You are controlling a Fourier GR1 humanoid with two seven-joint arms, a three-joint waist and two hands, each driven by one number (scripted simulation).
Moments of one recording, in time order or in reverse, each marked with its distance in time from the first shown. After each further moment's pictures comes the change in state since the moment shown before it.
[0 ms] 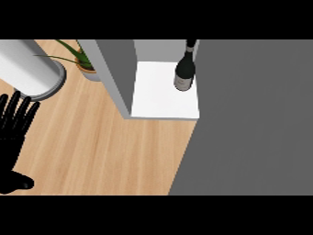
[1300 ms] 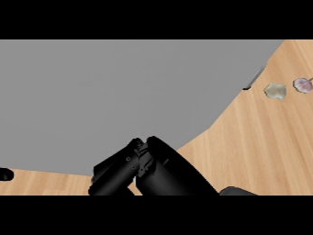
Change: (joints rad) left arm -0.060 0.050 0.078 0.122 0.039 -0.113 0.030; right arm -0.922 0.694 -0.076 0.490 -0.093 -0.141 0.513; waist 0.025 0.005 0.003
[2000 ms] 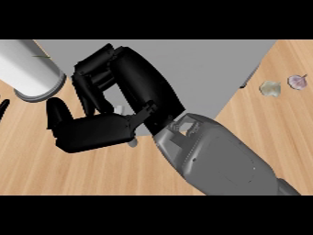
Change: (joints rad) left arm 0.016 0.012 0.093 0.060 -0.010 -0.085 0.008; right arm -0.272 0.077 -0.201 0.467 -0.225 -0.006 -0.156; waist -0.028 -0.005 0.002
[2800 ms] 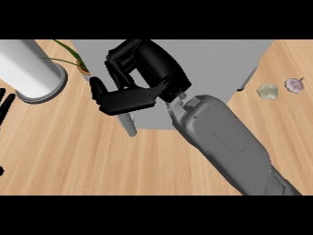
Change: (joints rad) left arm -0.043 -0.046 0.026 -0.009 -0.029 0.015 0.046; right arm 0.022 -0.013 -0.090 0.229 -0.004 0.221 -0.214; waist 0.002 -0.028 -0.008
